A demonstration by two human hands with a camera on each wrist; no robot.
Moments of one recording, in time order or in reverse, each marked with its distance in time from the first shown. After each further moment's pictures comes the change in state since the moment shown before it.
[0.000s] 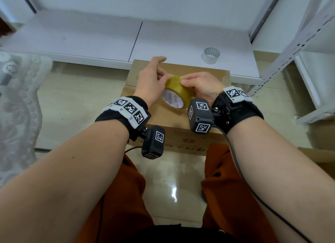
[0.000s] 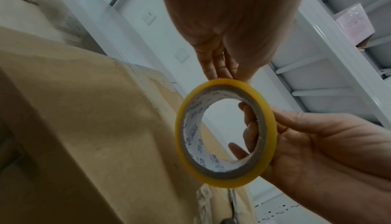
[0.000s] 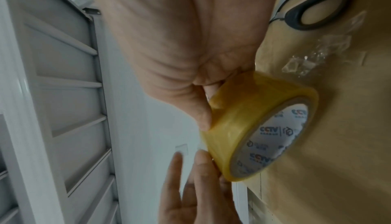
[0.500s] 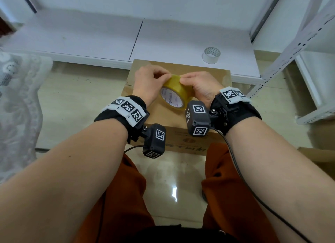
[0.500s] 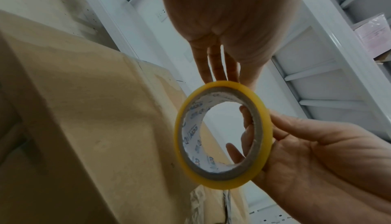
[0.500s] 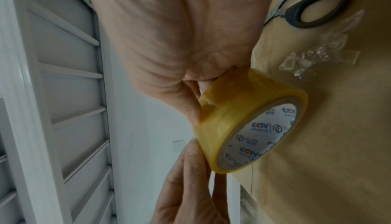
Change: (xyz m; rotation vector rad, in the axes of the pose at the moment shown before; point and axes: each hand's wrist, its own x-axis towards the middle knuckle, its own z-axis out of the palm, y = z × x) left_hand 0.003 -0.005 -0.001 -0.054 0.022 -0.053; right_hand 0.004 0.004 0.007 0.007 0.061 -0.032
